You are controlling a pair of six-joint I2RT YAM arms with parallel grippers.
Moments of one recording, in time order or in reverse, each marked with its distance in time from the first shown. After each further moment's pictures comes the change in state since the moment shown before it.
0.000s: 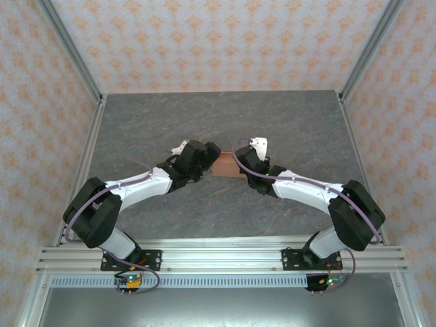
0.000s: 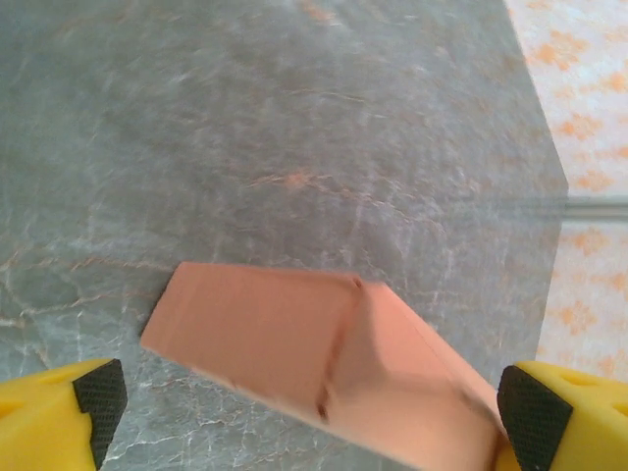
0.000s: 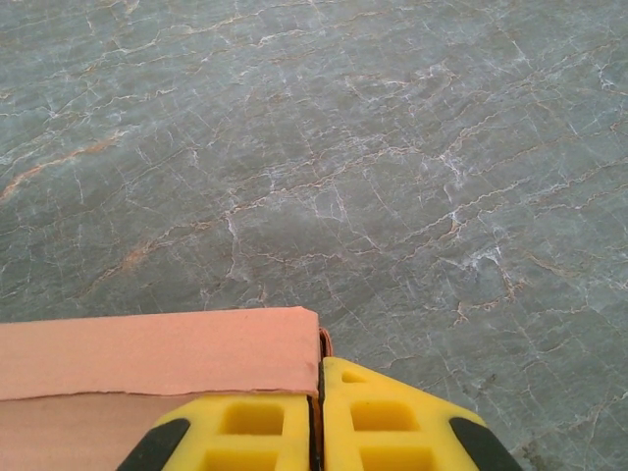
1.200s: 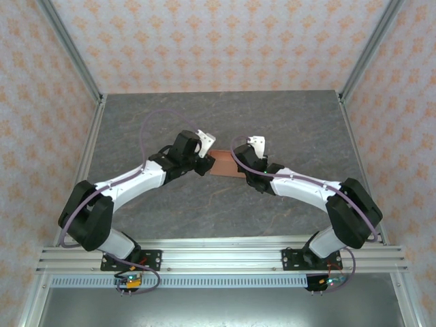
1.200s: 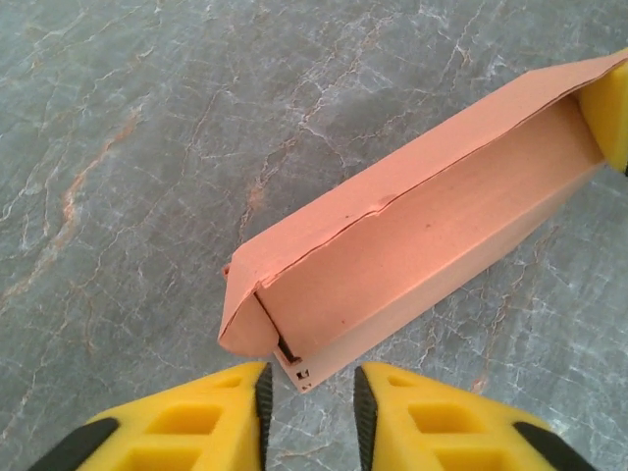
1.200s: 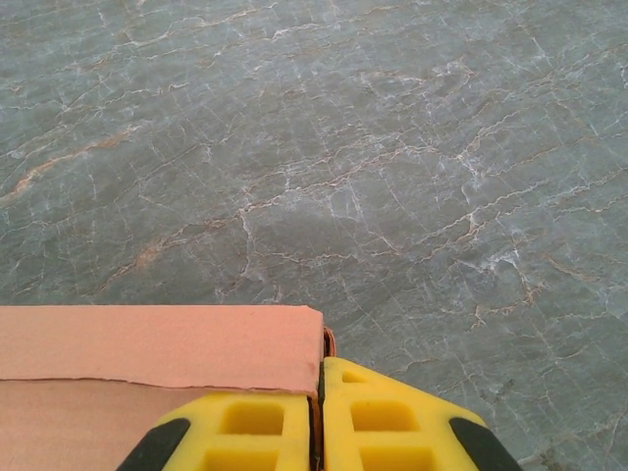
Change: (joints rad) left arm 0.076 -0.002 0.079 -0.142 0.222 1.304; right arm 0.000 0.027 0.040 -0.024 -0.024 -0.005
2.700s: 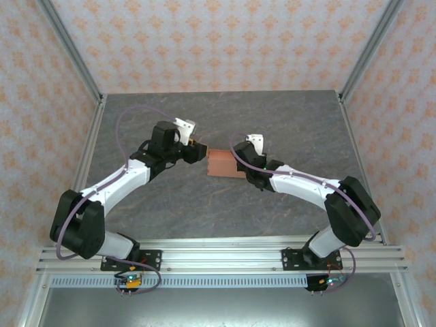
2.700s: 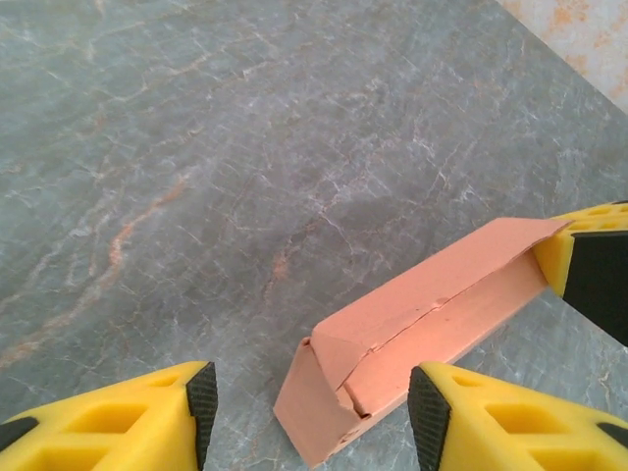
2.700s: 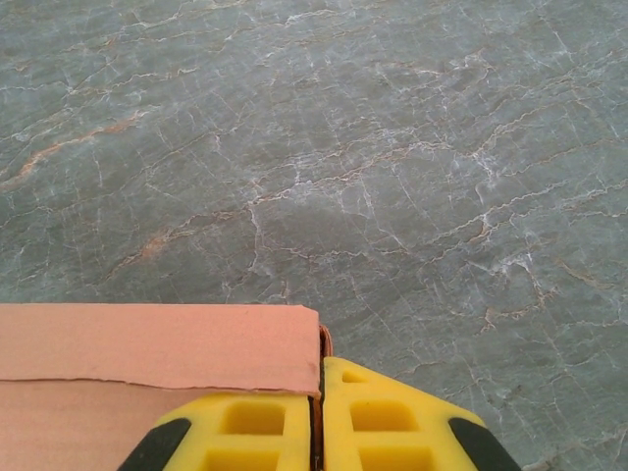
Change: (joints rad) left arm 0.182 -0.080 -0.040 0.109 0.217 -0.127; right arm -0.018 0.019 0.039 -0.037 -0.052 -0.031
